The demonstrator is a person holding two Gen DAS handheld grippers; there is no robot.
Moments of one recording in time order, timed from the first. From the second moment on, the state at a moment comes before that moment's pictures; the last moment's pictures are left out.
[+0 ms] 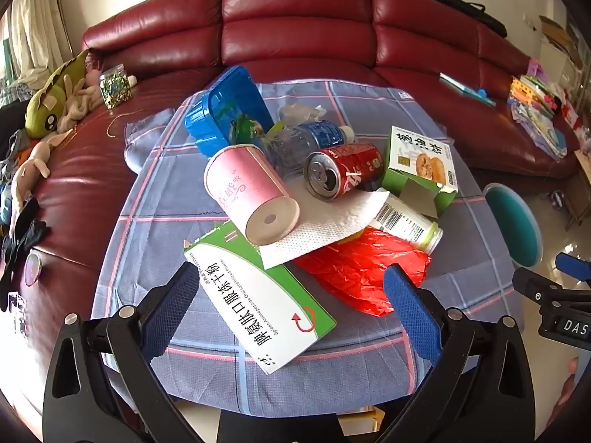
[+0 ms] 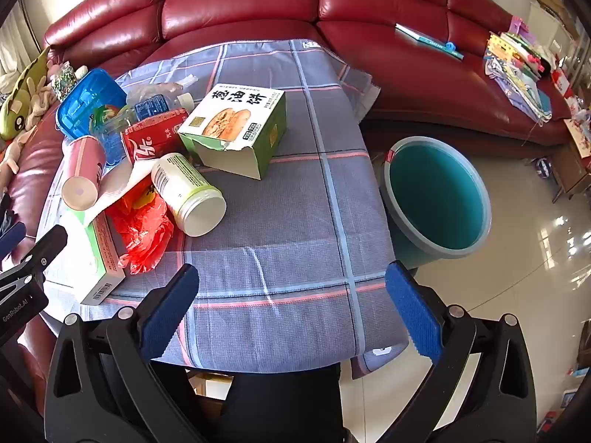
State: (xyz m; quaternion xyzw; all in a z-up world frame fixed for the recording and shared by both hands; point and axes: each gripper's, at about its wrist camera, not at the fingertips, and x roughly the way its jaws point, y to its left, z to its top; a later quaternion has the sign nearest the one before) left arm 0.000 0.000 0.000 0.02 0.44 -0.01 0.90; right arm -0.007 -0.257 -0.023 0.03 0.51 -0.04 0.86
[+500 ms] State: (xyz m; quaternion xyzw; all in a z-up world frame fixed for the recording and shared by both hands) left arm 0.000 0.003 0.000 0.01 0.44 -0.02 0.90; right arm -0.007 -0.258 -0.021 0.02 0.51 -0.05 0.86
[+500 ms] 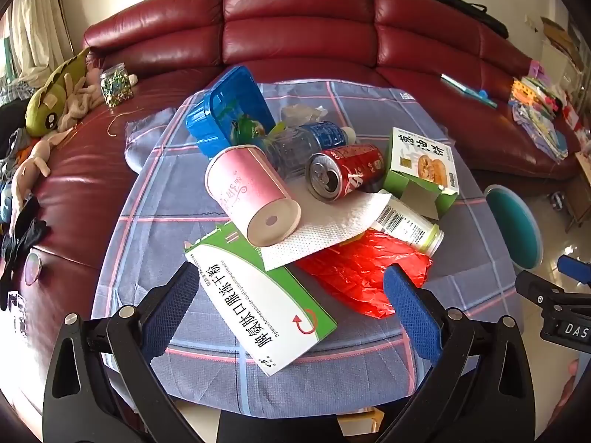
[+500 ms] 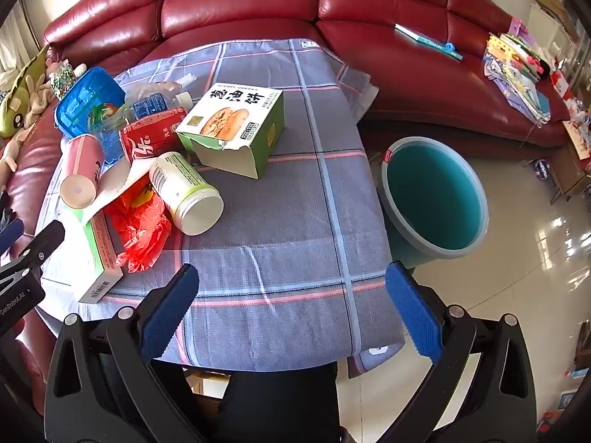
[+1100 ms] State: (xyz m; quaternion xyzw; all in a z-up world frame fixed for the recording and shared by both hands) left arm 0.003 0.019 0.008 0.00 0.43 0.00 0.90; right arm -0.008 -0.263 -0.007 0.02 0.50 -0.05 0.87
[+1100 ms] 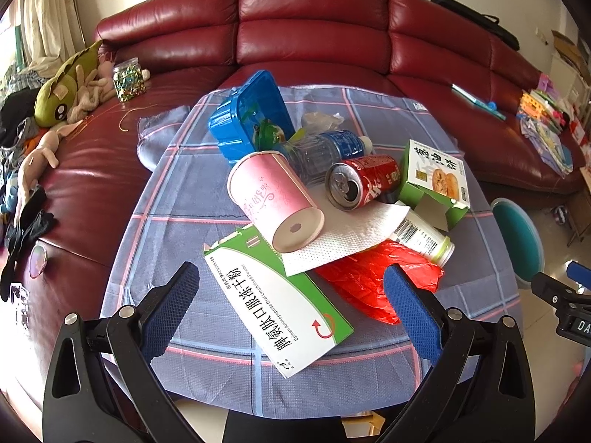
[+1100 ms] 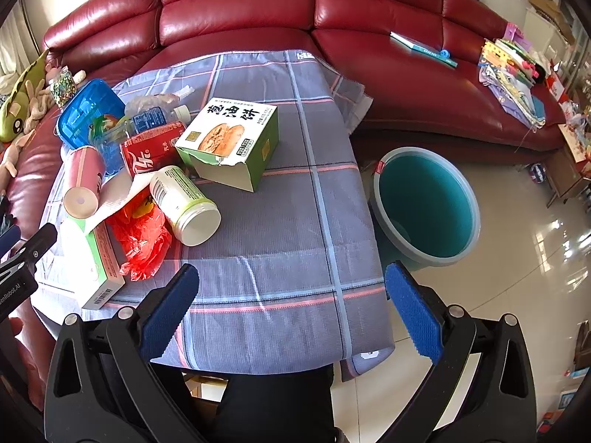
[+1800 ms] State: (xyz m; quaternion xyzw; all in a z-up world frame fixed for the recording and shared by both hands) left arm 0.001 0.015 0.001 0.00 0.44 0.00 0.90; right arm -0.007 -0.262 -0.016 0.03 0.51 -0.05 0.86
